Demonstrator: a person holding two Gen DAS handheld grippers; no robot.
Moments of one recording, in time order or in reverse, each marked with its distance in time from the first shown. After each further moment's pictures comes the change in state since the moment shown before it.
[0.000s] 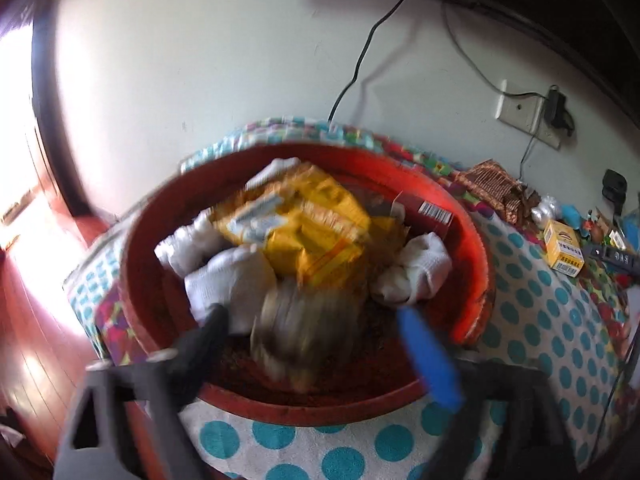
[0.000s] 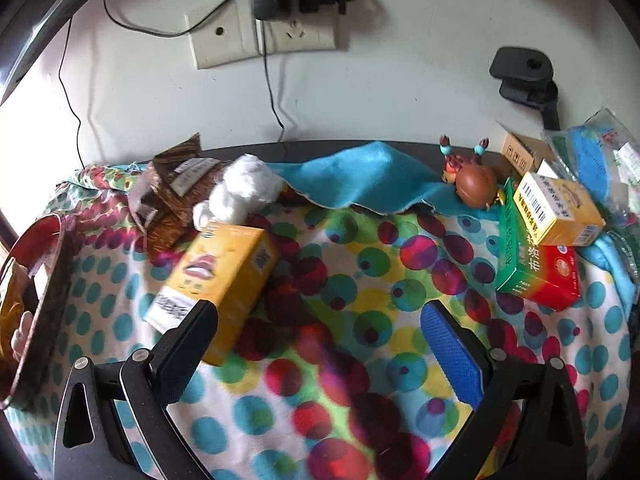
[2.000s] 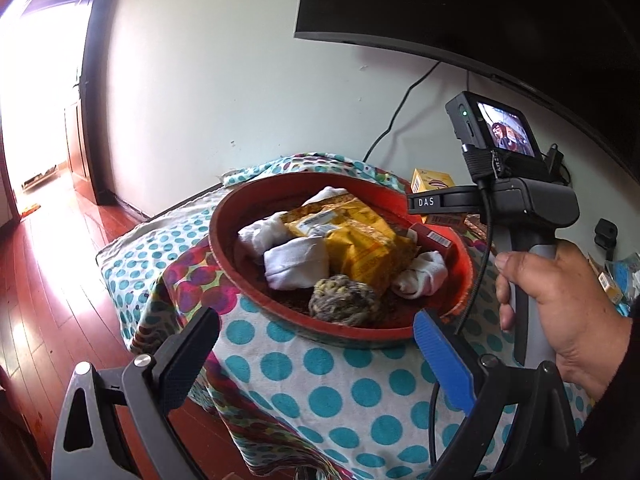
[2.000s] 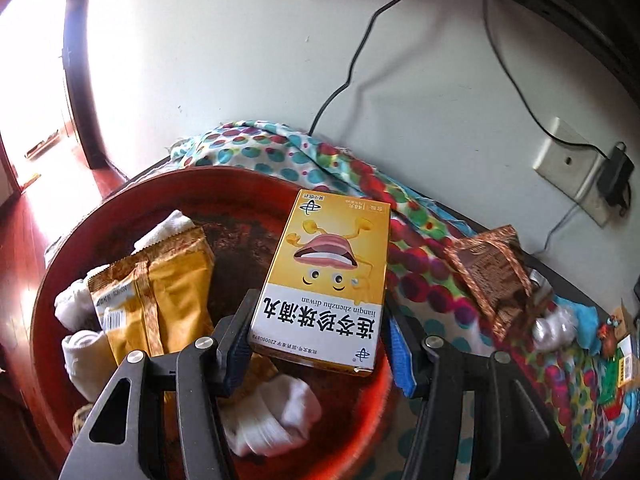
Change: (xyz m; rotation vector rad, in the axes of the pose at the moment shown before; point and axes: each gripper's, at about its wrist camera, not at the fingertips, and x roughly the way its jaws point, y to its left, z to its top) left arm -0.077 0.039 -0.036 -0.161 -0.106 0.035; right arm -0.037 0.320 -0.007 -0.462 -0.054 0.186
